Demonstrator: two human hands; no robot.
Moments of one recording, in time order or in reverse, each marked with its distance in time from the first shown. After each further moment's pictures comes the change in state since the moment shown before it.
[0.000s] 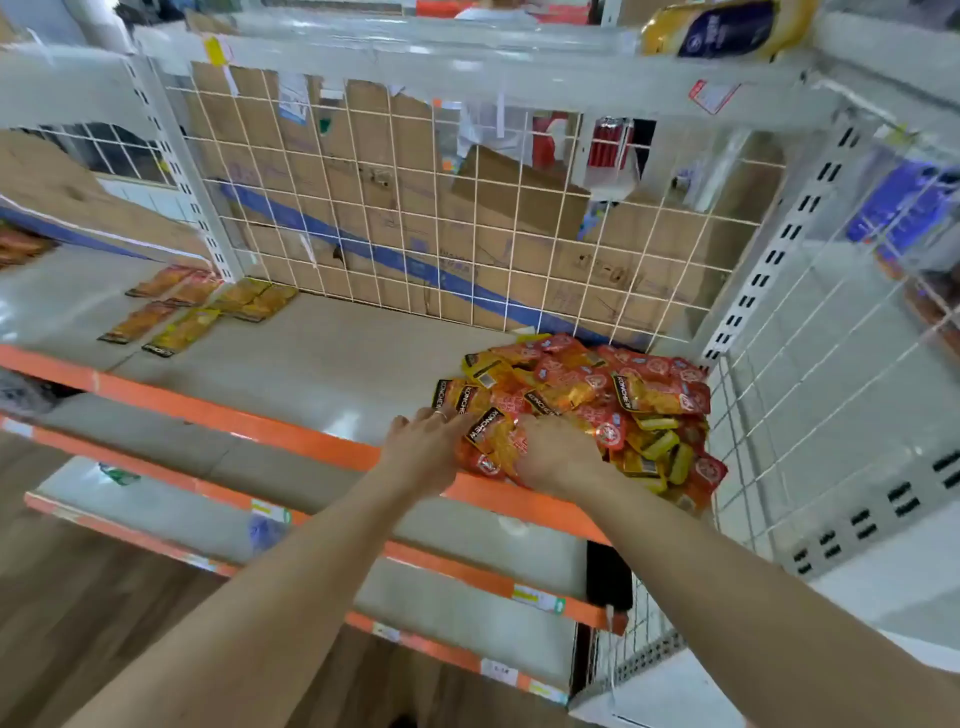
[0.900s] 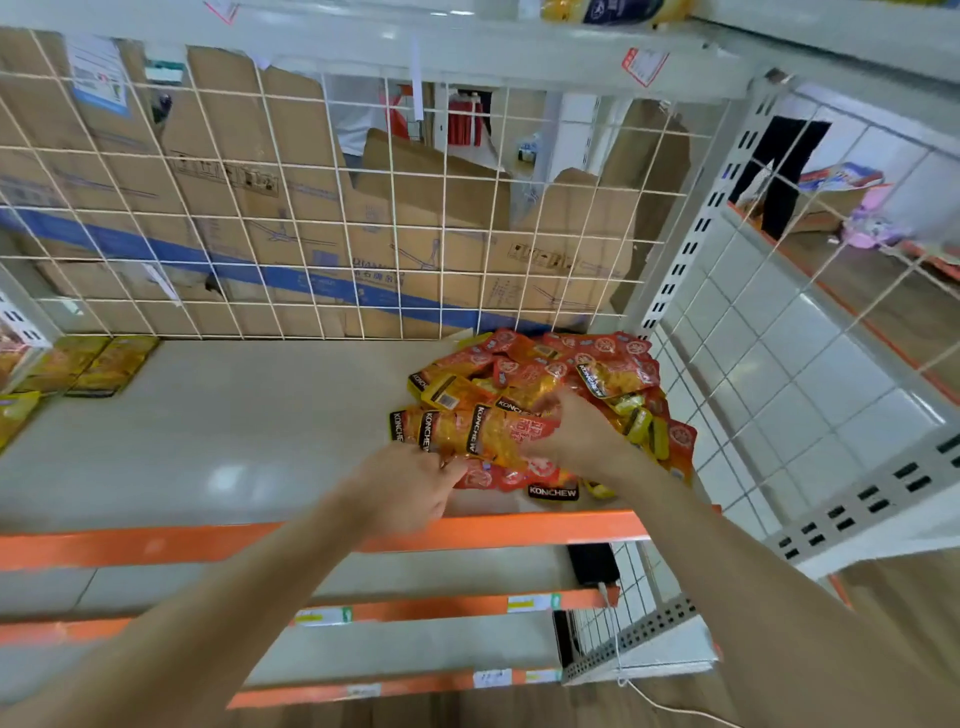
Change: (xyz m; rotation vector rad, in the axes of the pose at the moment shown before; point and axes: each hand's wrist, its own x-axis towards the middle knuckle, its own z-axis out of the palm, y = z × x) left_hand 0.055 -0.060 0.006 0.276 0.073 0.821; right_hand 0.009 0.007 -0.018 0.711 0.136 0.413
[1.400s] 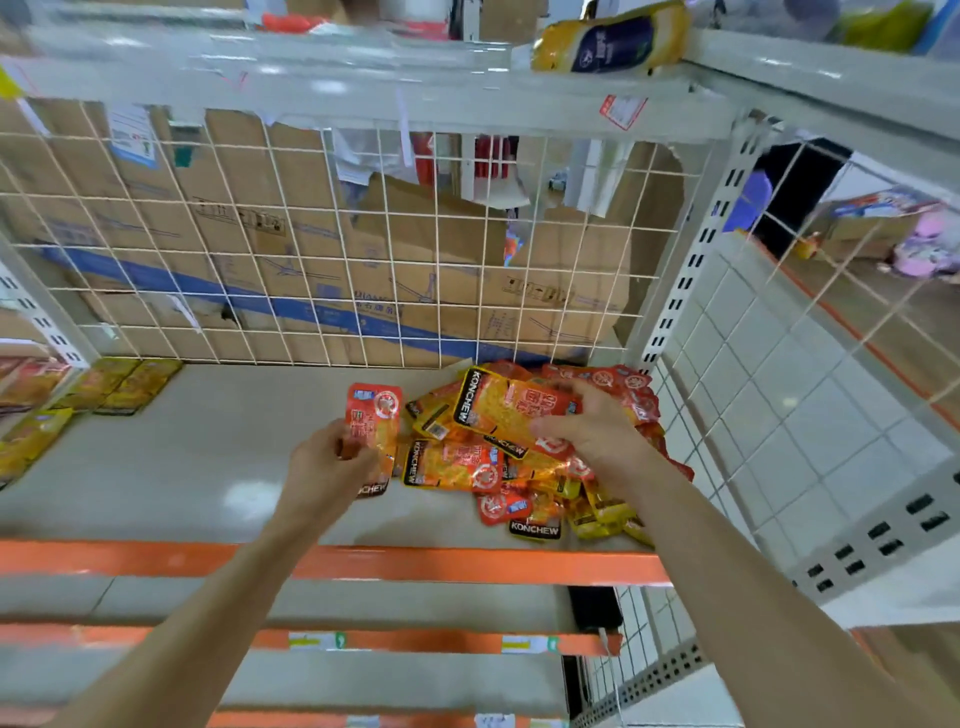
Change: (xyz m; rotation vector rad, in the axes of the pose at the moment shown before) left_hand -0.014 -0.006 -0.036 -1.049 0.489 -1.021; right_hand 0.013 0.002 -0.048 0.536 -0.012 -0.030
